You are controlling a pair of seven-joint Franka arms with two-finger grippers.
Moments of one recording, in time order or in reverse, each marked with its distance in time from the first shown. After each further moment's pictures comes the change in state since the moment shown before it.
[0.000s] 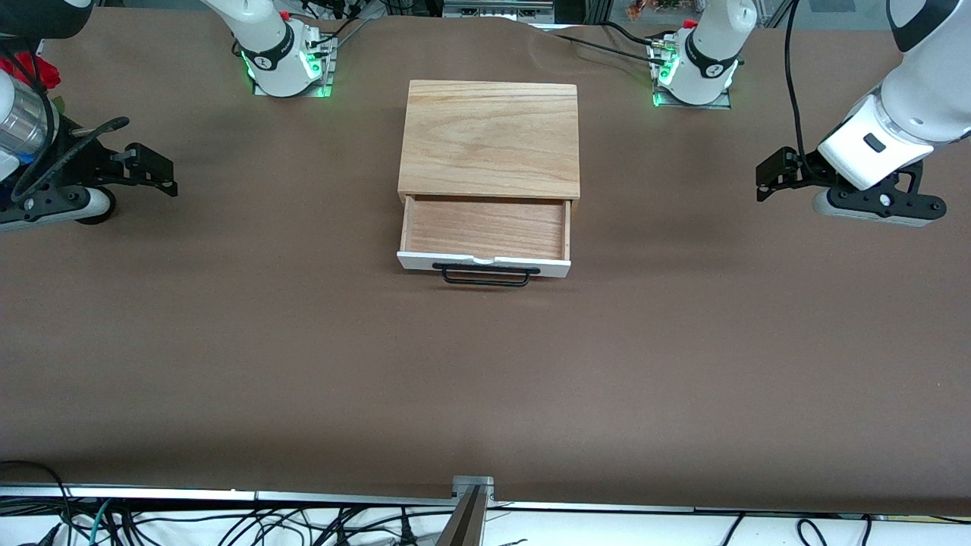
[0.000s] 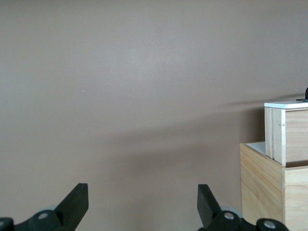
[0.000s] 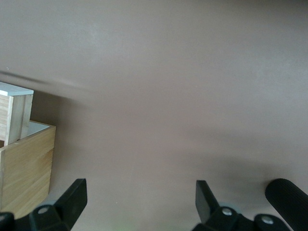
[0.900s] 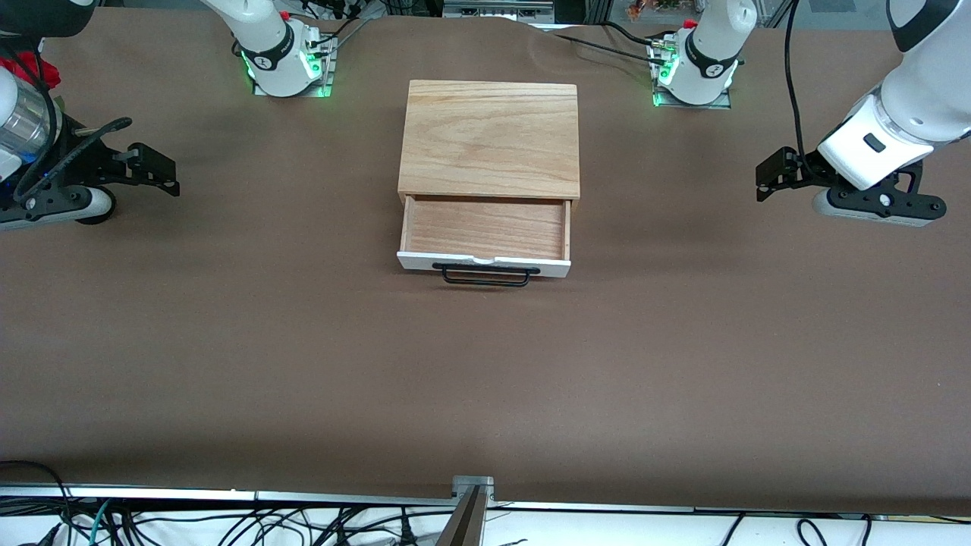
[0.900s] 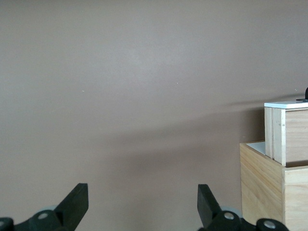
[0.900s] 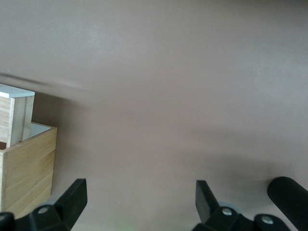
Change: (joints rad) left arm 0.000 0.000 0.000 0.000 0.000 0.000 0.000; right arm 0.000 -0.001 0.006 0.000 0.000 -0.001 0.021
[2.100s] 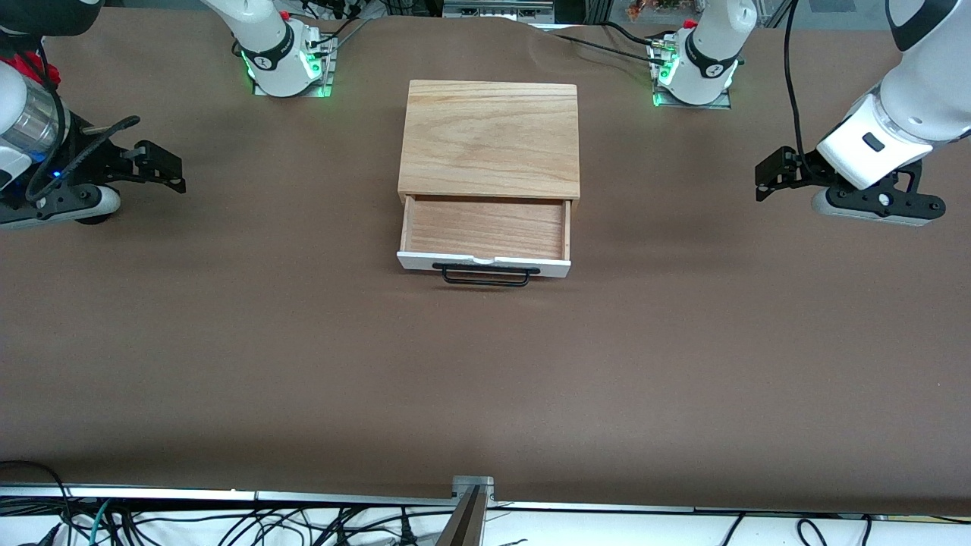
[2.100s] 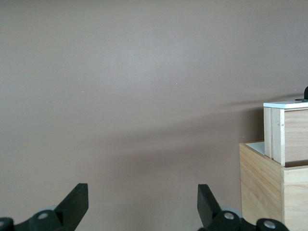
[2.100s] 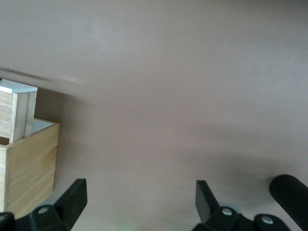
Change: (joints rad) left arm -0.001 0.000 -0.002 0.002 0.000 0.000 0.000; right arm 0.001 0.000 0.012 -0.001 0.002 -0.015 0.004
